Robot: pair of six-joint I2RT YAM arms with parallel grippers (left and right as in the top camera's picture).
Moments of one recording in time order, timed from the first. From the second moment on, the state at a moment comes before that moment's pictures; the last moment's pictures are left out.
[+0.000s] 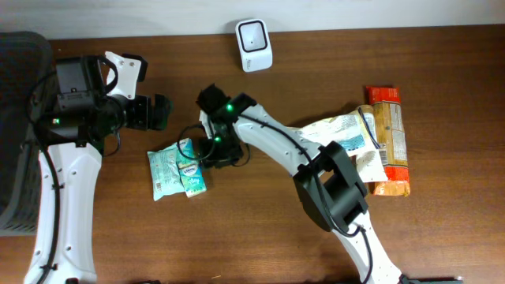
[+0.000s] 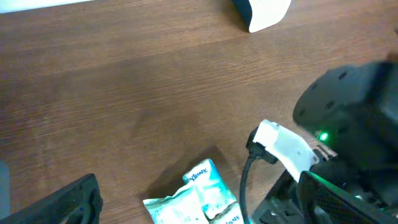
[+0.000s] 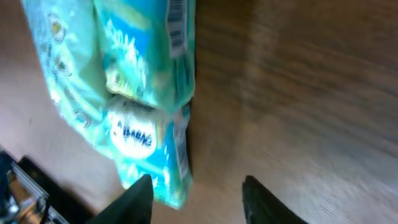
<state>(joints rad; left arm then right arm) 0.09 1.48 1.45 -0.85 0.31 0.22 0.71 2.37 1.98 -1.01 -0.49 0.42</state>
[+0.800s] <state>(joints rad) 0.09 1.48 1.45 -0.85 0.31 0.22 0.81 2.36 1.86 -0.89 -0.46 0.55</state>
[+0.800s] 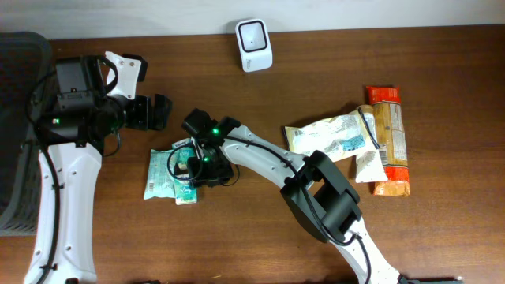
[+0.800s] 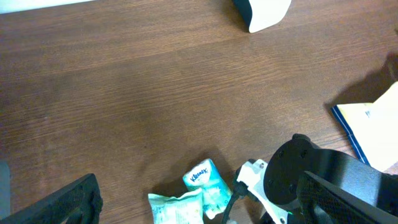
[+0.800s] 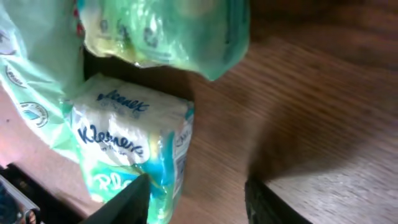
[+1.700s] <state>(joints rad) 0.09 1.48 1.45 -0.85 0.31 0.22 0.76 2.23 1.85 -1.01 -0.37 0.45</state>
